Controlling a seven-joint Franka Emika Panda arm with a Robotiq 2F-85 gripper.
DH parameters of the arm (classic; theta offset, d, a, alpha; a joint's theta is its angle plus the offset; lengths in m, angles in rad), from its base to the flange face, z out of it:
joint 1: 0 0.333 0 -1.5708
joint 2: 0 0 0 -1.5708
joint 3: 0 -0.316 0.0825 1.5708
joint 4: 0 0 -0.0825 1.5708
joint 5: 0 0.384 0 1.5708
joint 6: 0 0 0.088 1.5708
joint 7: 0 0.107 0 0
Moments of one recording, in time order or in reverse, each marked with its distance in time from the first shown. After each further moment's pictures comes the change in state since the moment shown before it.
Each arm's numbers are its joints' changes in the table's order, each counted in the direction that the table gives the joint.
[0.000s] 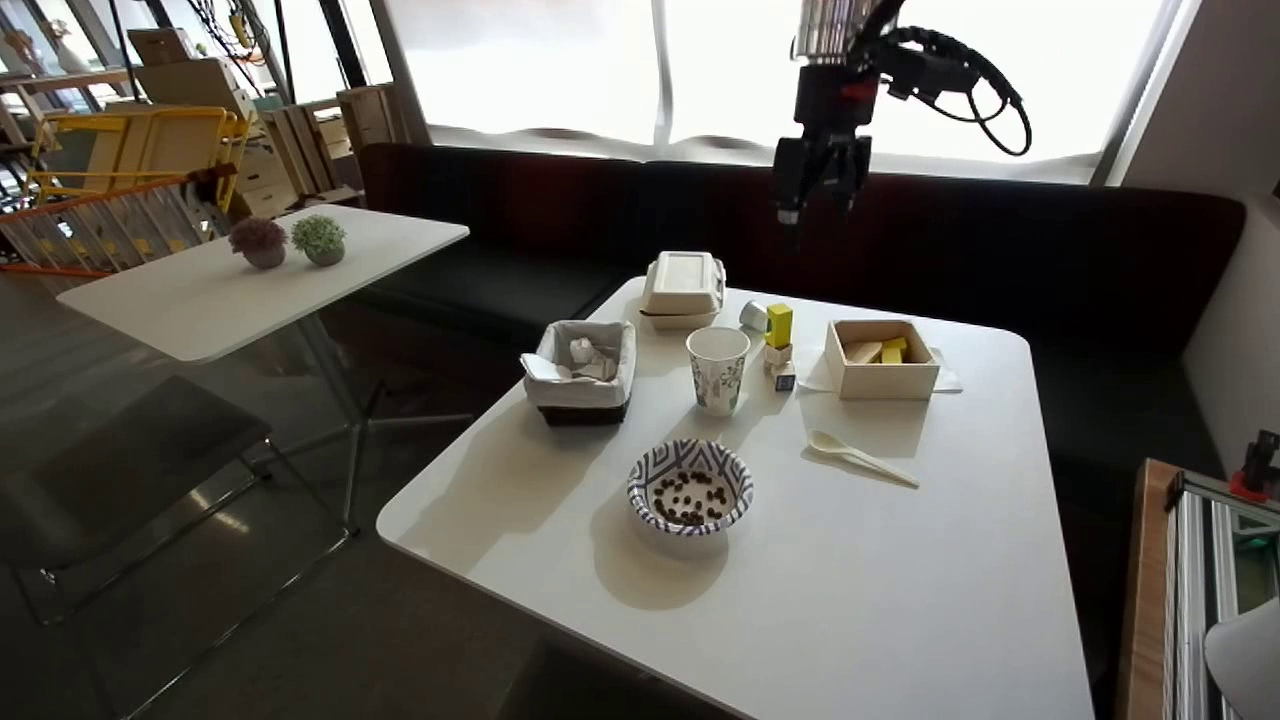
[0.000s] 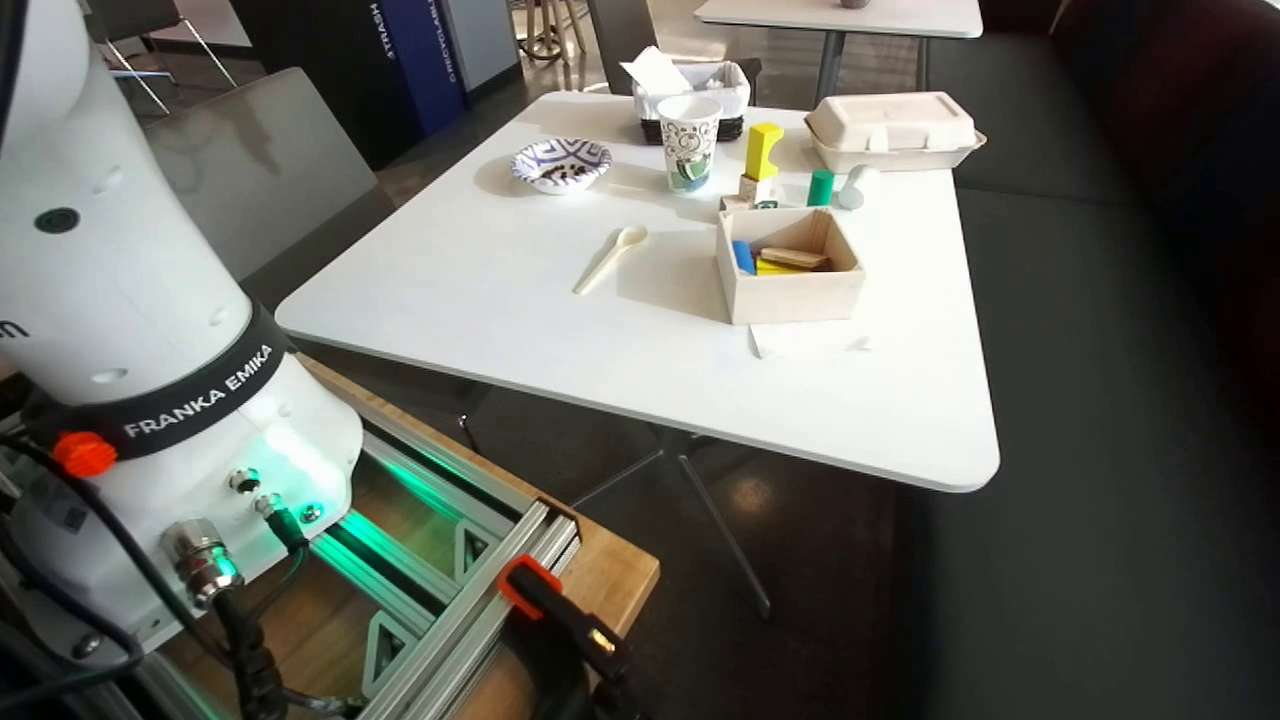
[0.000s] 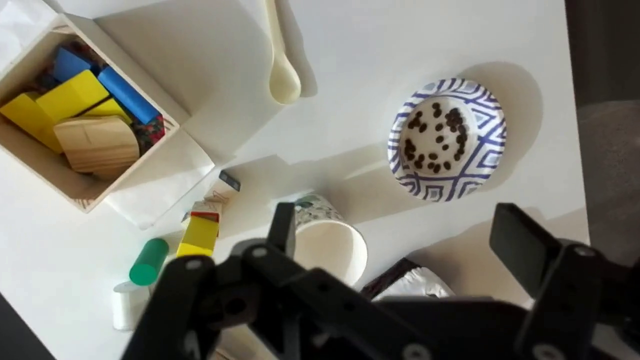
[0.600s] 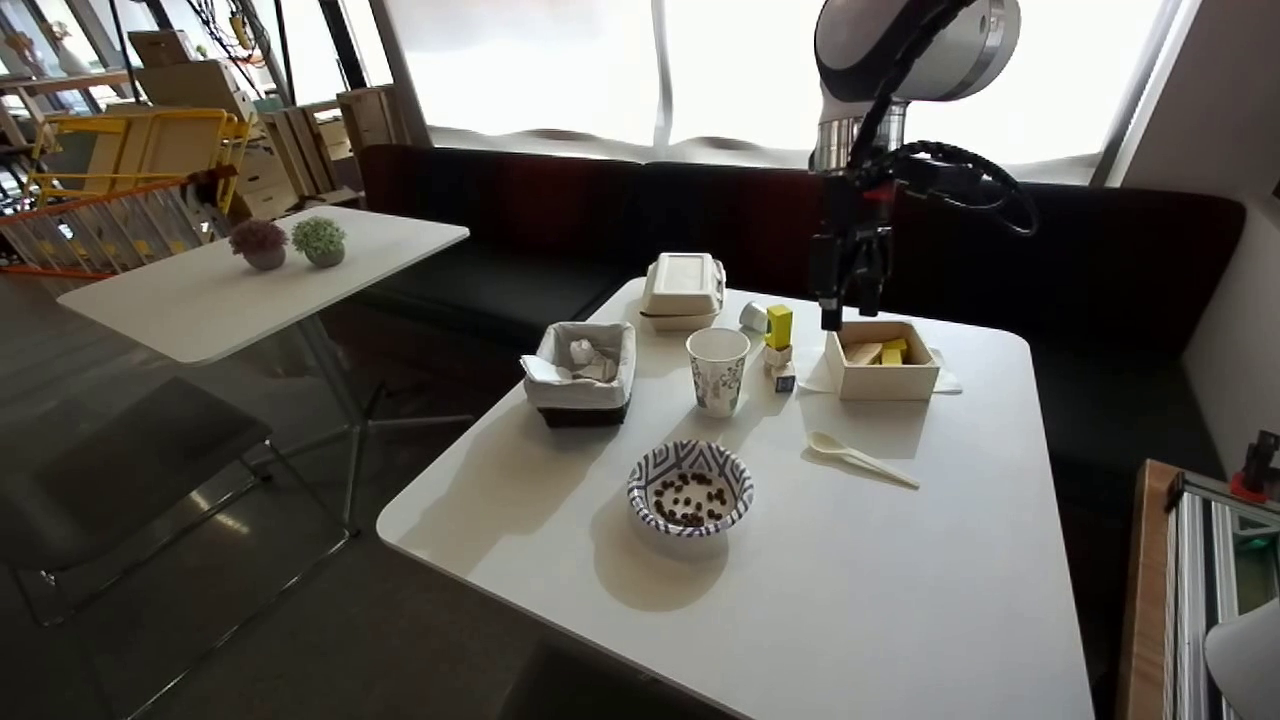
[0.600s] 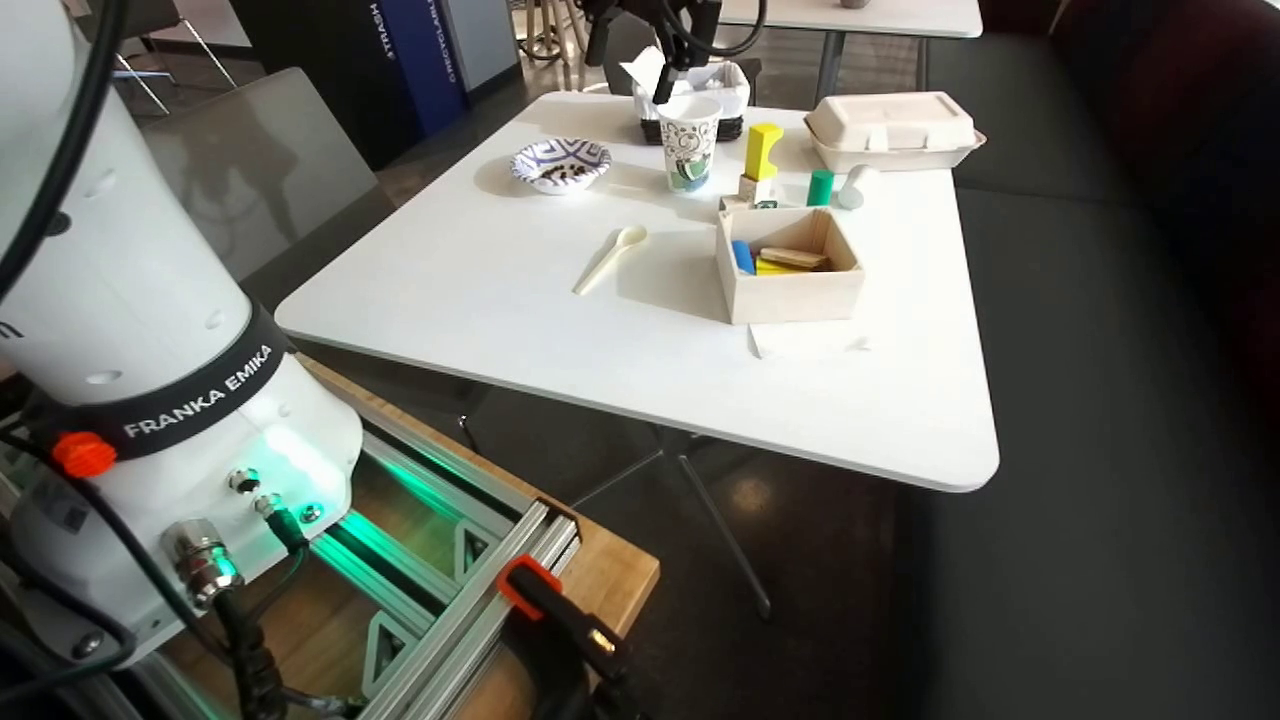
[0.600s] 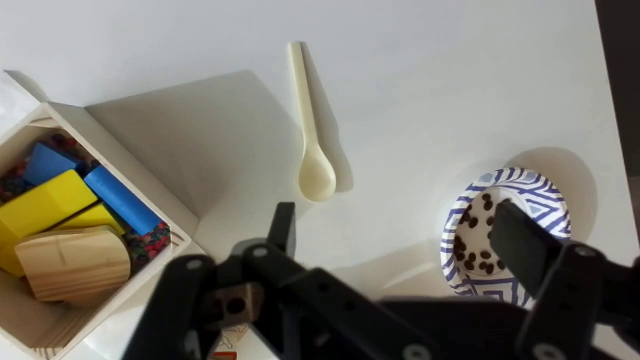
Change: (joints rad) arm -0.044 0.157 0.052 0.072 0.056 0.012 -0.163
